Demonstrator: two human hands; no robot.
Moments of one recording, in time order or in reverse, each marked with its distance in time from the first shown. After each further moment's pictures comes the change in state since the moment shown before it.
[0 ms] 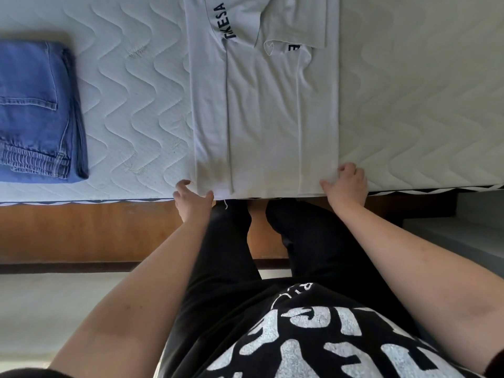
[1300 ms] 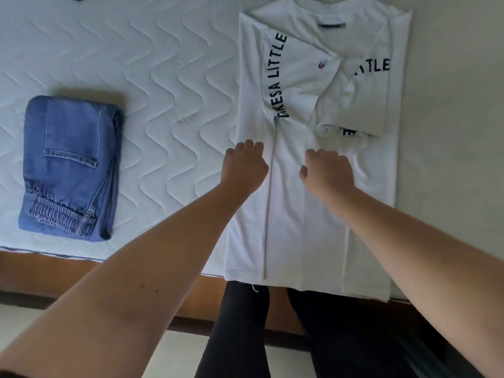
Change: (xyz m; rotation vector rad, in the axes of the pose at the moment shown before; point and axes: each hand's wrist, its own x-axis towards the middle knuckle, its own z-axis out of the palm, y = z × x) left_hand 0.138 0.214 -0.020 0.781 0.179 0.936; right_hand 0.115 -0.247 -0.024 -0.492 0.135 -0.746
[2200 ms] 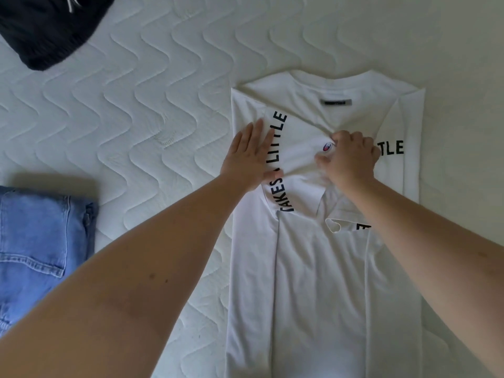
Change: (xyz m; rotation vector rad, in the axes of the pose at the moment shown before) left_hand 0.228 -0.050 -0.012 -0.005 -0.268 0.171; right_hand 0.217 0.061 -0.037 0.294 0.073 0.428
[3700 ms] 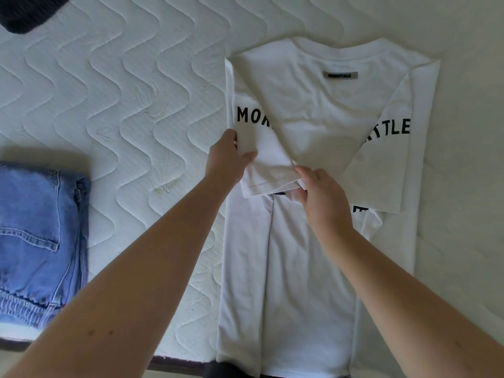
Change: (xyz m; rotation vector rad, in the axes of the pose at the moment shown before) left_hand -0.048 0.004 0.001 -0.962 0.186 -0.474; right_hand -0.108 0.000 0.027 0.183 -0.040 -0.349
